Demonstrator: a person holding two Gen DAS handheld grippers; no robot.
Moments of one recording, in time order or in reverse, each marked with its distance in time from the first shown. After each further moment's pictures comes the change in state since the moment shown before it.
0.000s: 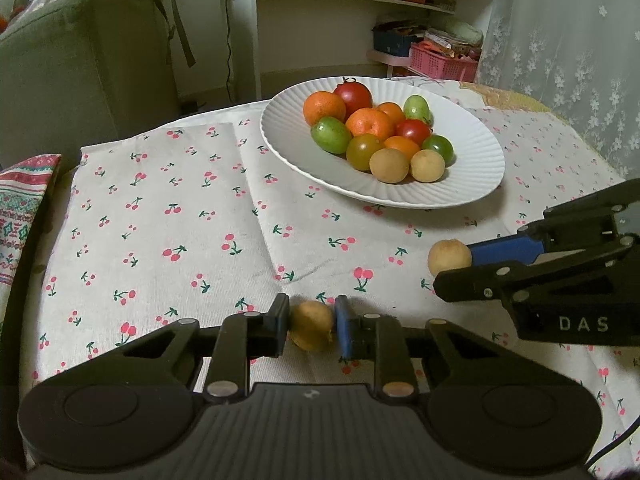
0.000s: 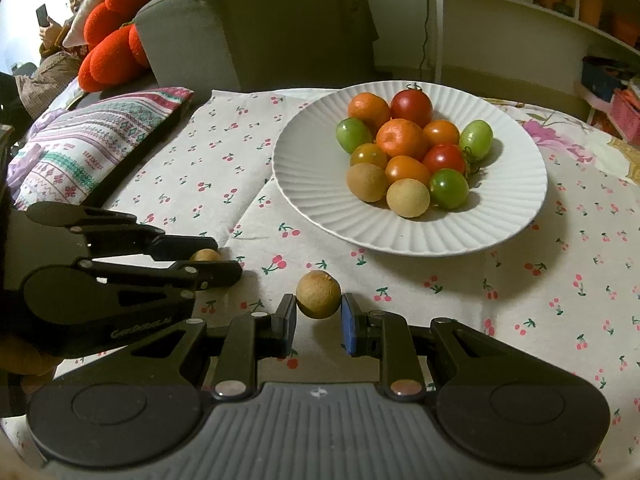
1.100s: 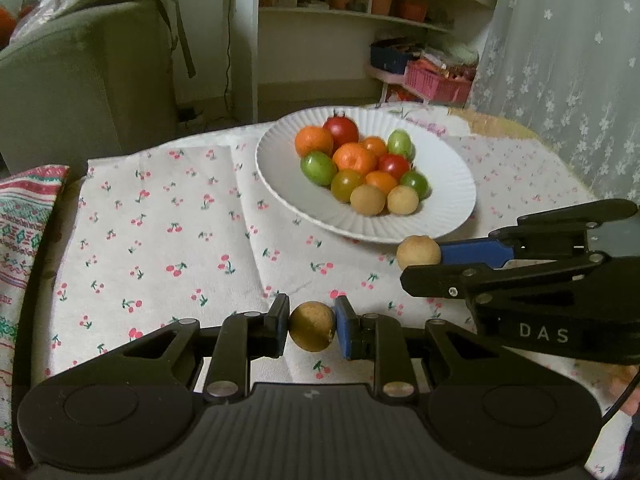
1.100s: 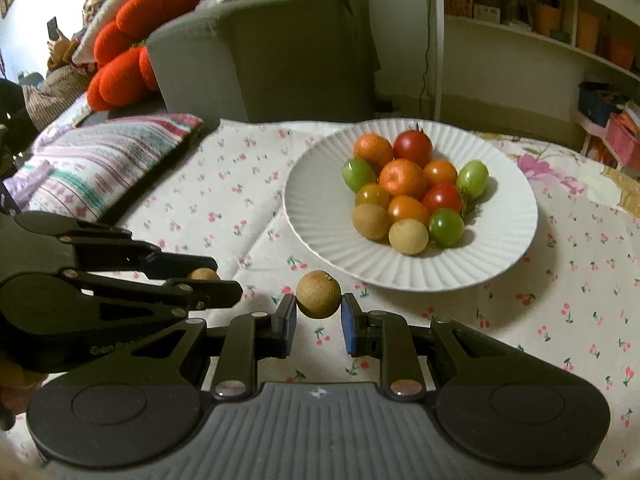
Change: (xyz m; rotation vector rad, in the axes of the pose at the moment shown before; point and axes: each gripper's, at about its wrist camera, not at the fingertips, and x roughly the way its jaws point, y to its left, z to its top) left arm -0.032 -0.002 0.013 -0.047 -0.034 -0.035; right arm -0.022 0.006 0.009 -0.023 -0.103 0.012
